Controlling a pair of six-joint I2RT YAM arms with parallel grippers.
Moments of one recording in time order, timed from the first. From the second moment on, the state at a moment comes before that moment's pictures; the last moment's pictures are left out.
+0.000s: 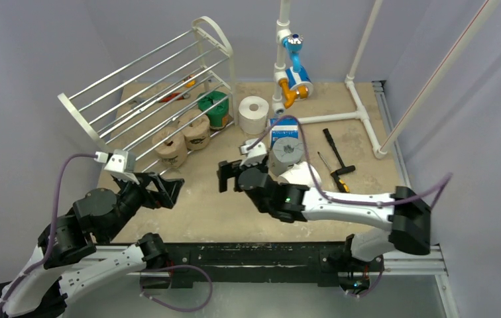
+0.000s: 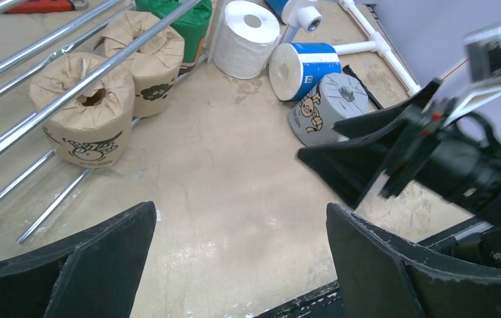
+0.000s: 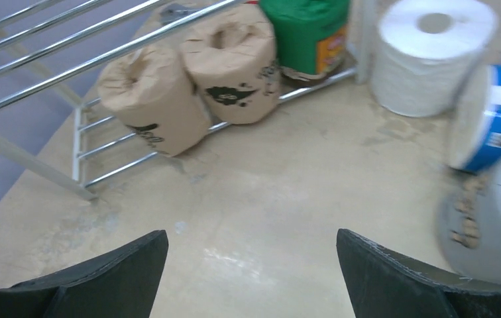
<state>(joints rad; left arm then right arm) -0.99 0.38 1.04 -0.93 -0.57 -0.49 1.25 1.50 1.04 0.10 0.73 0.49</state>
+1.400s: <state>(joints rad) -0.99 0.50 0.93 -0.76 -0.52 -0.47 0.37 1.31 0.75 -0.11 0.11 0.74</state>
